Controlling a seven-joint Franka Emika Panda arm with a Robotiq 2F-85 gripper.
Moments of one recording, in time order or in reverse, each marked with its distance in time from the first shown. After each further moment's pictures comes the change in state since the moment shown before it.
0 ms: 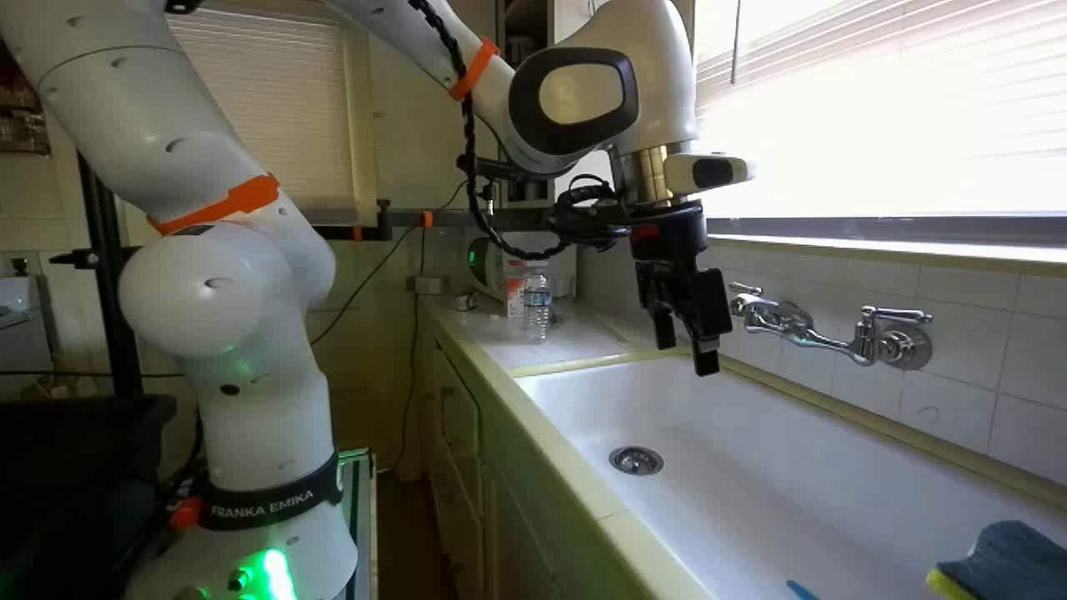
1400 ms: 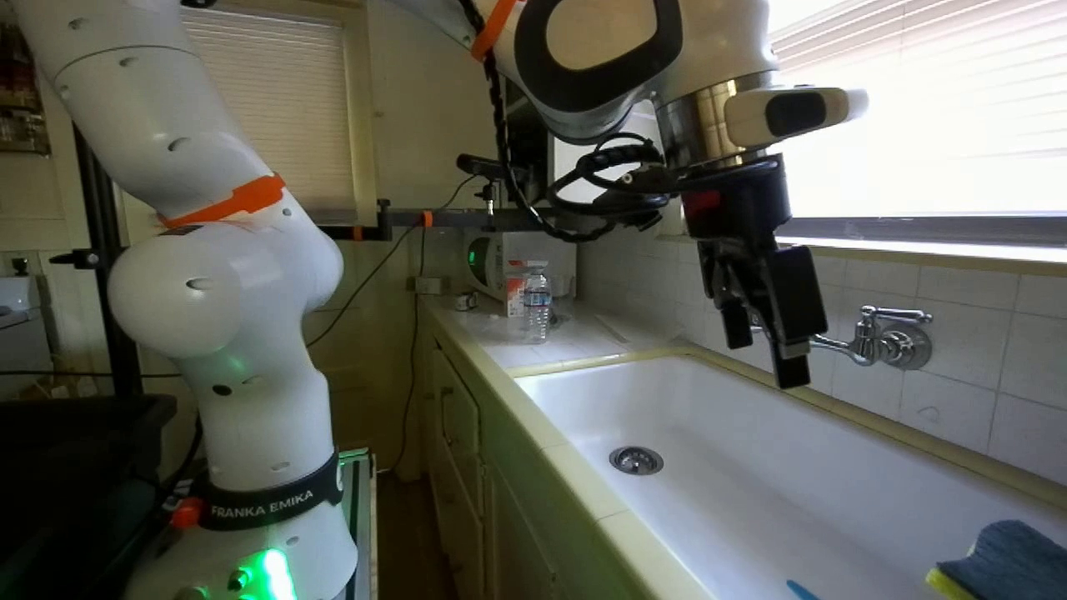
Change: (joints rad) arm -0.088 0.037 -0.140 0.103 0.008 0.000 -0.053
